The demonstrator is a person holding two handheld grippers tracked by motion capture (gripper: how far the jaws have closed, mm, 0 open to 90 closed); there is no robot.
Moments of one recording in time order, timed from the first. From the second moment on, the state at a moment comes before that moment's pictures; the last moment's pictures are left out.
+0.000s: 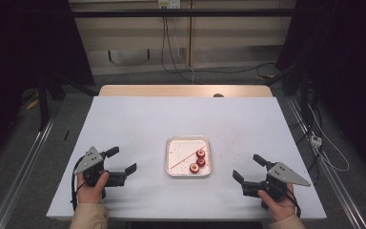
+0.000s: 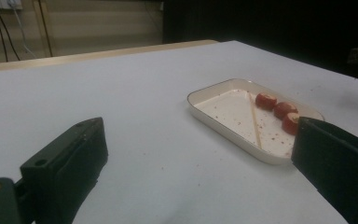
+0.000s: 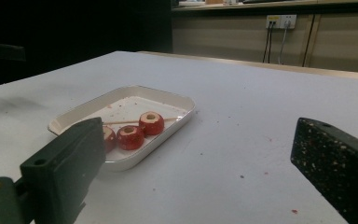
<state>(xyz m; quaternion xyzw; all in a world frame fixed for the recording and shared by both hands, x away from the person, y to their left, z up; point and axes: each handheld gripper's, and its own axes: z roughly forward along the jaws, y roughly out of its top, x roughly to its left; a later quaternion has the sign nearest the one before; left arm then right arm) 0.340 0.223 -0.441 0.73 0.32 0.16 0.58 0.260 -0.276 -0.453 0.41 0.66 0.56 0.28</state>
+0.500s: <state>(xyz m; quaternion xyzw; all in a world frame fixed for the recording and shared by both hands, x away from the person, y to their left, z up) 0.345 0.210 -0.435 0.72 0.31 0.15 0.61 0.262 -0.273 -0.452 0.41 0.66 0.56 0.28</state>
